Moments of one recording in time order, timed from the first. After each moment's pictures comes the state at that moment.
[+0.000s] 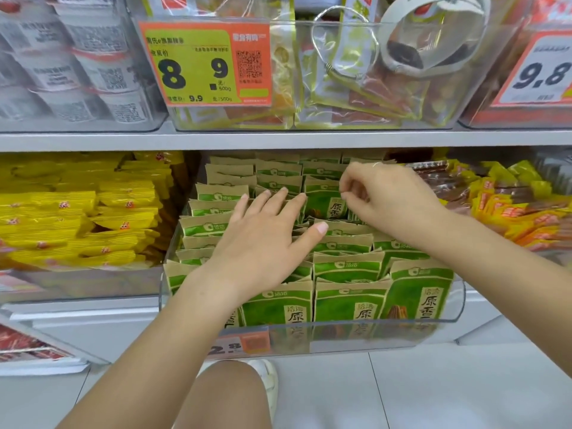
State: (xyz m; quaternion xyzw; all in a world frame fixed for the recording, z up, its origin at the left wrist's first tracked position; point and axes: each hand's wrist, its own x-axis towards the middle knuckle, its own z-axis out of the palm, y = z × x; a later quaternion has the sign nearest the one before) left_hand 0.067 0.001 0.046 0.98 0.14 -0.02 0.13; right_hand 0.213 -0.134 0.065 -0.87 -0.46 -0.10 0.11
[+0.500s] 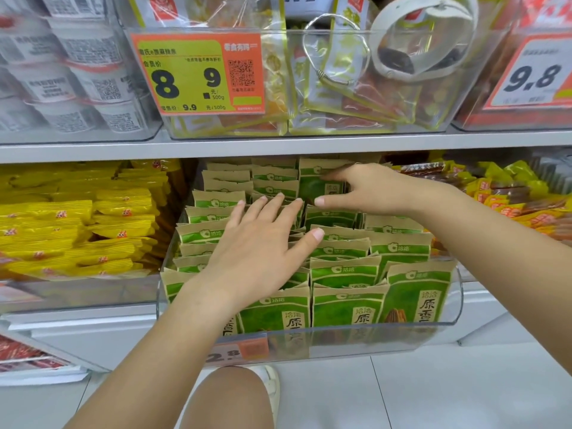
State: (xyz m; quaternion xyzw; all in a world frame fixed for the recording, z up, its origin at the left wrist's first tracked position) left_hand 0.067 0.001 0.045 0.98 0.14 -0.02 0.11; right_hand 0.245 -0.109 0.073 -0.87 -0.47 0.11 0.06
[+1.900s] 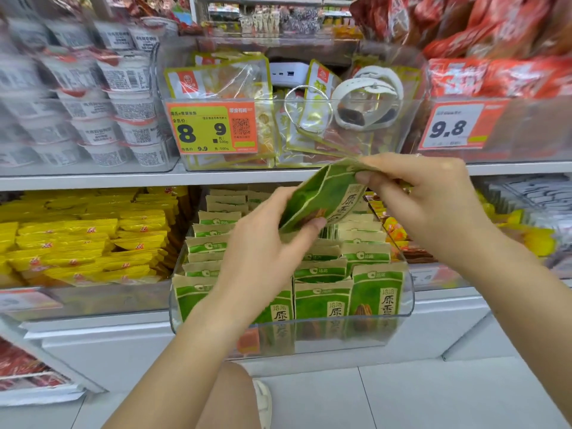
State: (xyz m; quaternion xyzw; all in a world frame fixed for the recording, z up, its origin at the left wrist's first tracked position) left_hand 0.032 -0.048 0.090 0.86 0.09 0.31 0.39; right_hand 0.162 -0.203 0.135 -0.74 -0.50 -0.25 0.36
